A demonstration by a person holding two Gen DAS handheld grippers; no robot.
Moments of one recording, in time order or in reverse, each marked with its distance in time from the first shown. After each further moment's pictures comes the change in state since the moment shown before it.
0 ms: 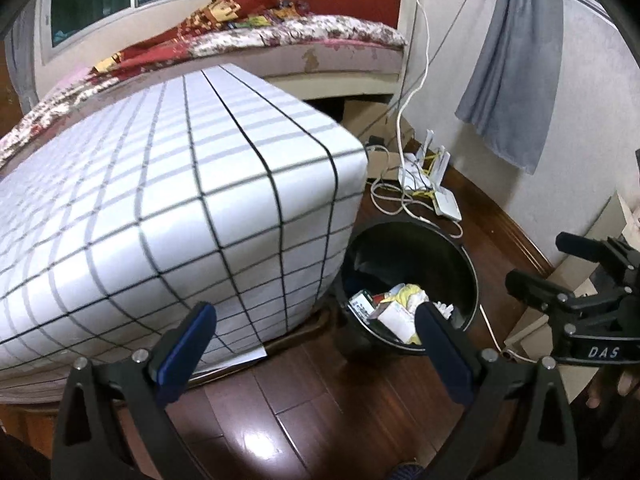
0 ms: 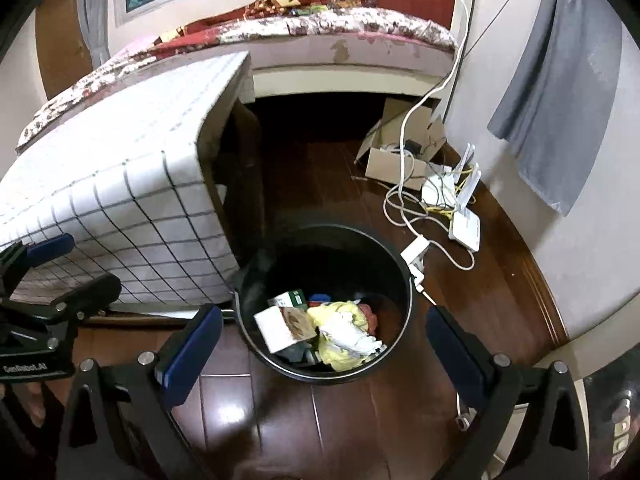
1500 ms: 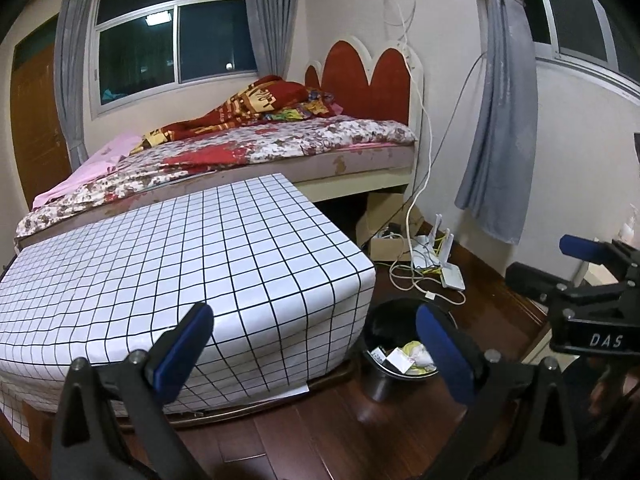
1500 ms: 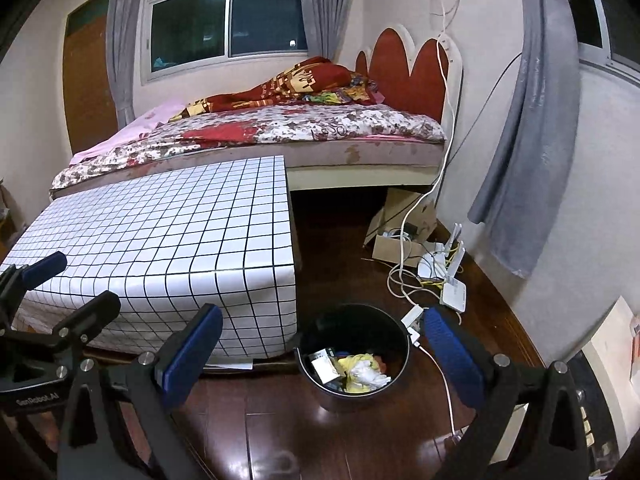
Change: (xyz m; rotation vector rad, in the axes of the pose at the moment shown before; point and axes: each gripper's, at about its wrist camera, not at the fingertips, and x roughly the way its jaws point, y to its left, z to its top) left arm -0.167 0.016 0.000 -0.007 -0.292 0.094; right arm -0.180 0.058 0.016 -0.002 -0.266 -0.001
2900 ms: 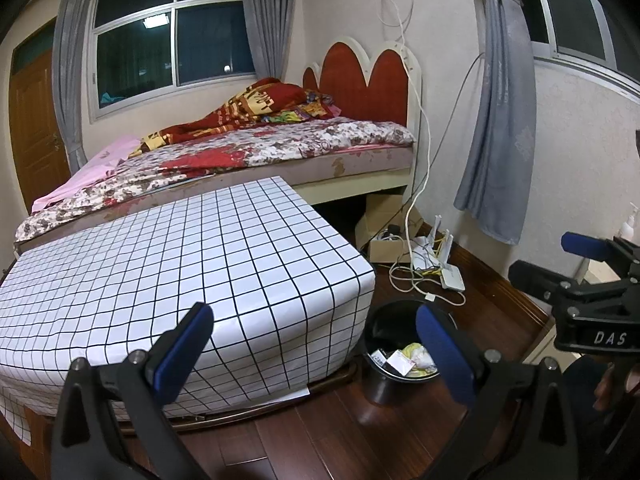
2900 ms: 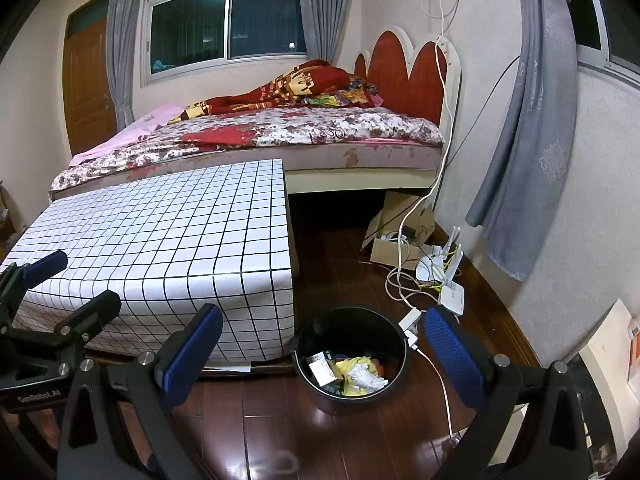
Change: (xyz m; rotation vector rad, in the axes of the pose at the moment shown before) left arm -0.001 -0.003 0.005 0.008 -0.005 0.002; right arm -0.006 -0.004 0.005 -0.002 -0.008 0.001
